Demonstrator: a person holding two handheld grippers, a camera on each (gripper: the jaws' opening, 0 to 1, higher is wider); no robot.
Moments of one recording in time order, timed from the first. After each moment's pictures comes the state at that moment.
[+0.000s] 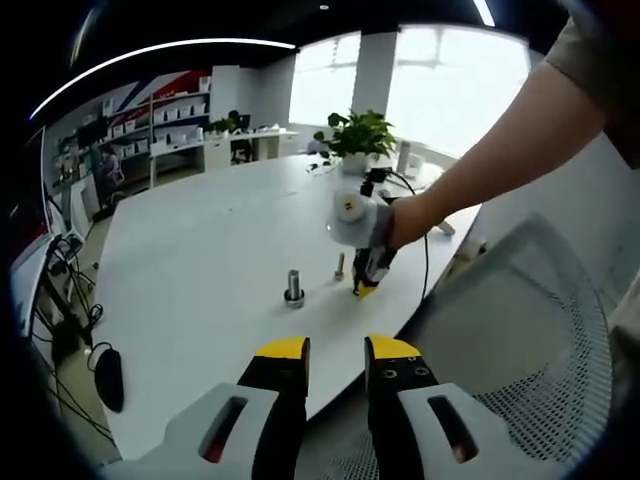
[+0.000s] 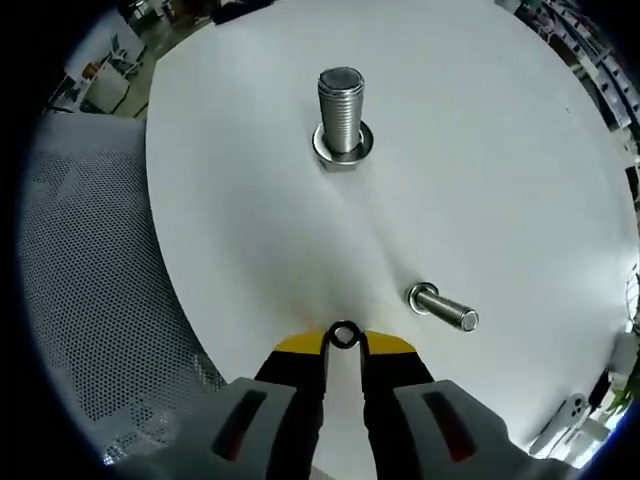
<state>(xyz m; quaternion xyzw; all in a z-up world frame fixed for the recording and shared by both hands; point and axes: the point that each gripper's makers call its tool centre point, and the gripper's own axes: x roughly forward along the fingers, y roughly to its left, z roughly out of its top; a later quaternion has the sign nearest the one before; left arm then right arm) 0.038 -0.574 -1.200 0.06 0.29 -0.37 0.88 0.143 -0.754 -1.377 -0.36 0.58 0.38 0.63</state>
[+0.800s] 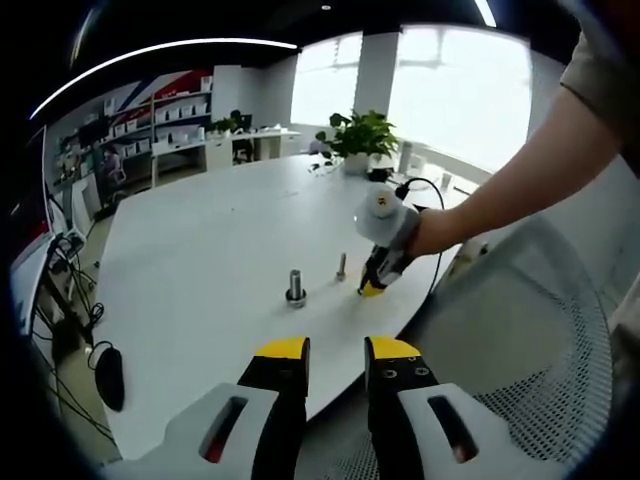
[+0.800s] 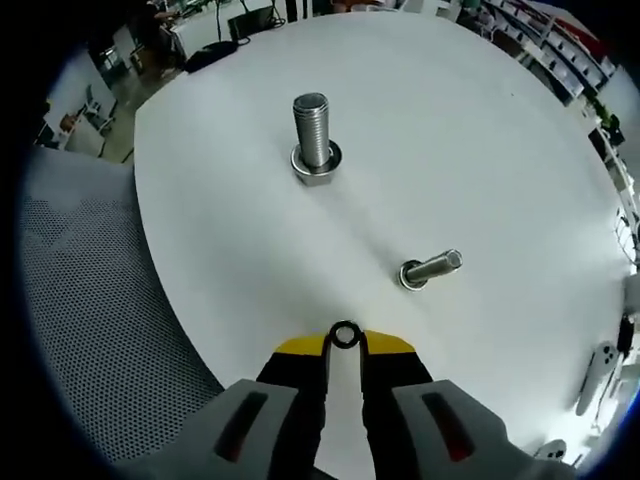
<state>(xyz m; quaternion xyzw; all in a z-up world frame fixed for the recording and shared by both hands) 0.039 -0.574 -1.200 0.06 0.29 -0.37 0.88 0.140 -0.758 -1.365 -0.26 0.53 0.33 0.74</state>
